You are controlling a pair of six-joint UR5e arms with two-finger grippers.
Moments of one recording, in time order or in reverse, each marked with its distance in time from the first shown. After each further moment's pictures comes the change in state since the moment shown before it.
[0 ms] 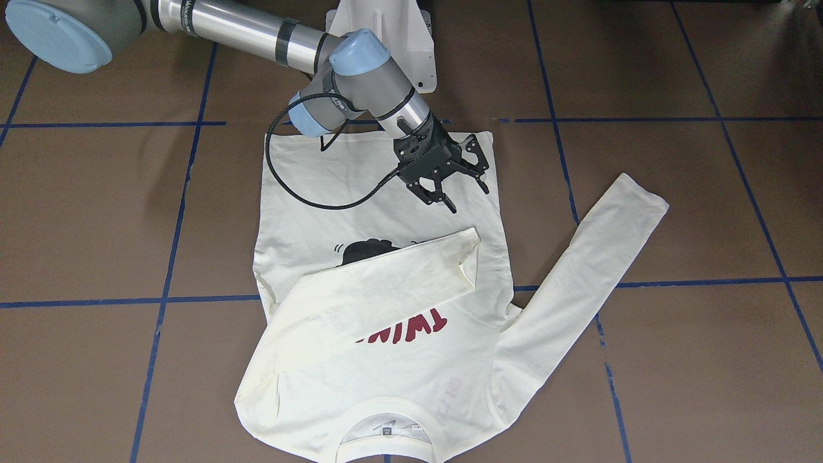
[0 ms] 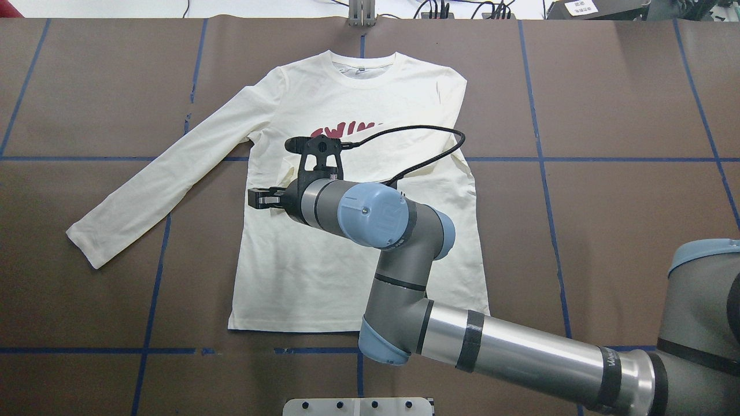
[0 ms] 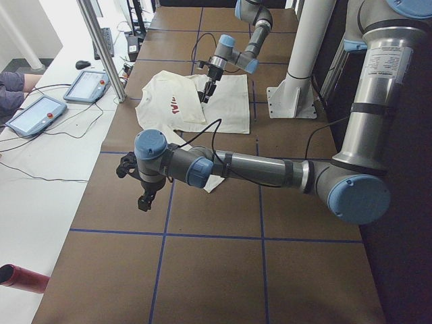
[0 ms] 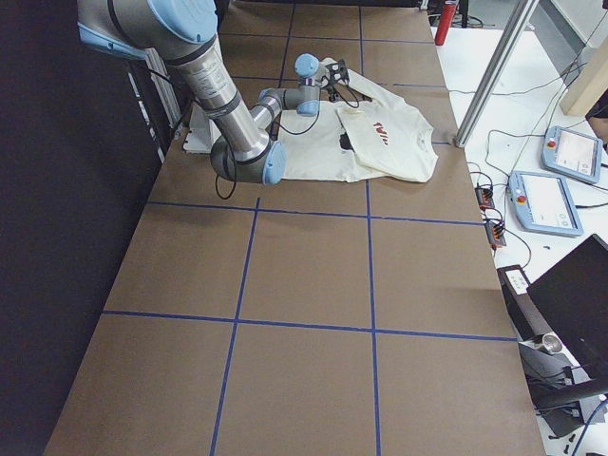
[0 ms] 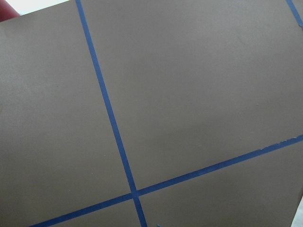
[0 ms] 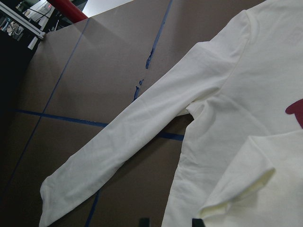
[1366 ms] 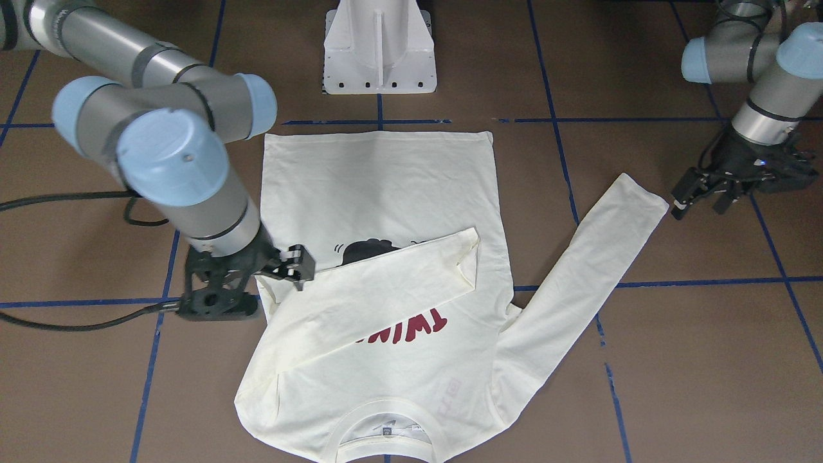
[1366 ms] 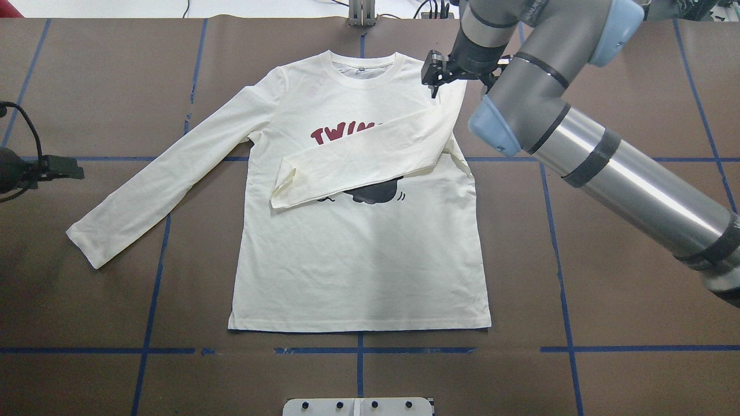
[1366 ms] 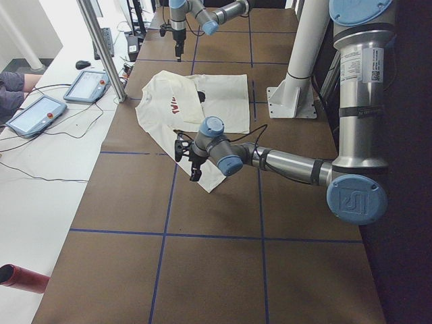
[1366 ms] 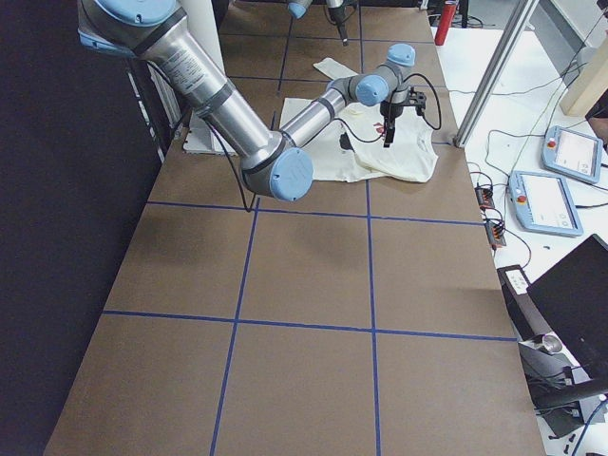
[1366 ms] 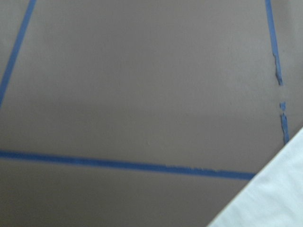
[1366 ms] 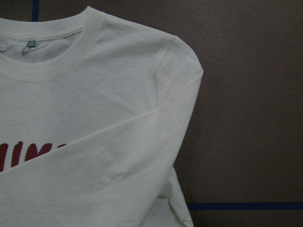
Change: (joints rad) left arm 0.609 0.259 -0.264 -0.454 0.438 -1.215; right arm 0.553 -0.103 0.136 -0.901 0.635 -0.383
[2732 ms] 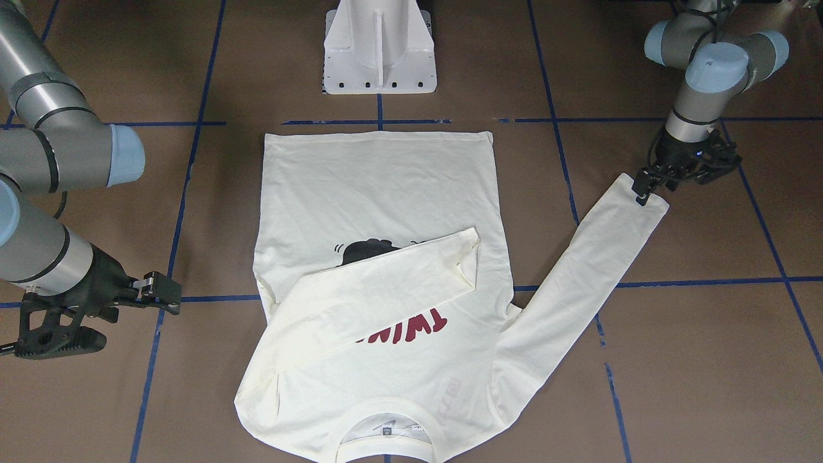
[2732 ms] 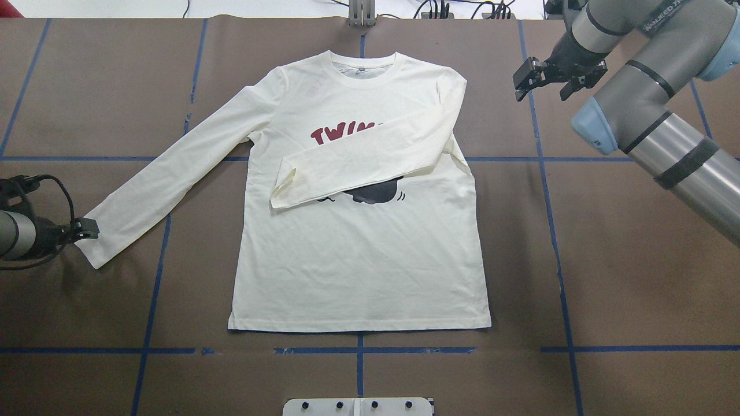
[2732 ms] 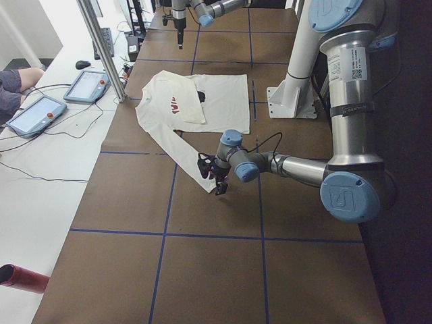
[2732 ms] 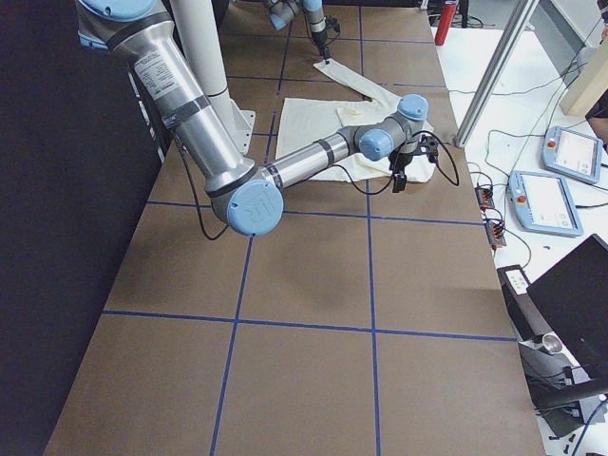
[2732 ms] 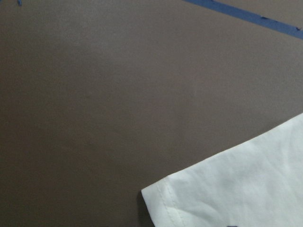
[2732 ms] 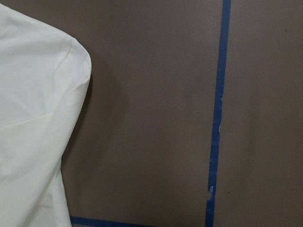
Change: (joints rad) left arm 0.222 0.062 0.045 0.029 0.160 -0.292; right arm 0.107 -0.202 -0.007 0.205 0.085 -0.167
